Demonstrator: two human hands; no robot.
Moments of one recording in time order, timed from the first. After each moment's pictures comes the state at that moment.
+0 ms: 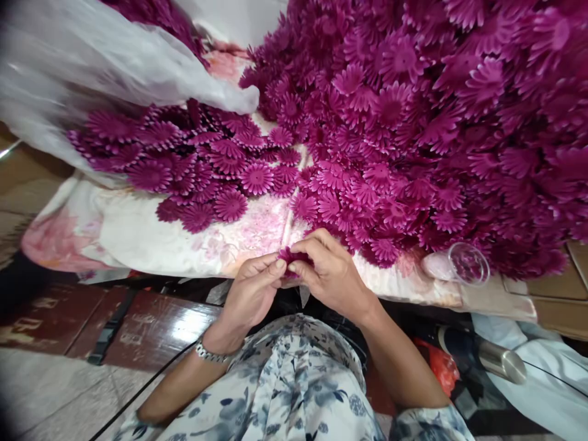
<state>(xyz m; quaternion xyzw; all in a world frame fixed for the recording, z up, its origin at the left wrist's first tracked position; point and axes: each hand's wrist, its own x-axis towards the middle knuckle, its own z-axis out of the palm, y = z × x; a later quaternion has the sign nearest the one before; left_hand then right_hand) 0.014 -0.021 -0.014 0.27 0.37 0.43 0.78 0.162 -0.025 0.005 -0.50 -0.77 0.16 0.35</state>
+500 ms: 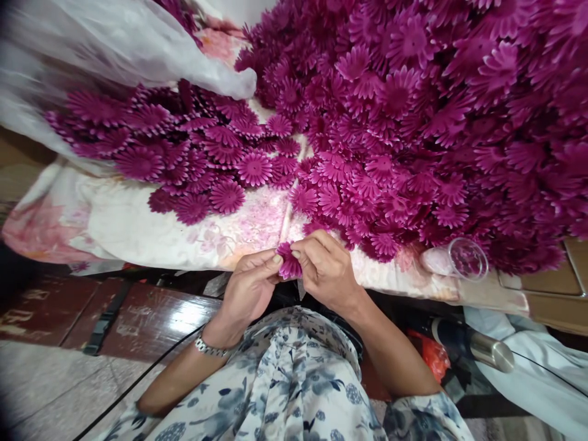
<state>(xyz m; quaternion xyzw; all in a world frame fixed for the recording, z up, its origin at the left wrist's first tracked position) 0.014 -0.023 -0.022 0.25 0.37 0.44 0.78 0.153 -0.029 -0.005 -0.50 -0.77 0.10 0.38</state>
